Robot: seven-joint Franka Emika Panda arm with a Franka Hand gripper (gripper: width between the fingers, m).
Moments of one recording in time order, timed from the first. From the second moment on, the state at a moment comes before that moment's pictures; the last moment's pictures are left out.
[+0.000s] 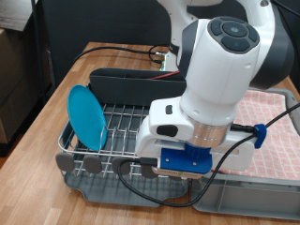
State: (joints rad) arm 0.15 0.75 -0.16 -1.36 -0.04 2.02 0.75
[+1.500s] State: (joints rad) arm 0.15 0.77 -0.18 -1.35 -0.04 2.11 0.76
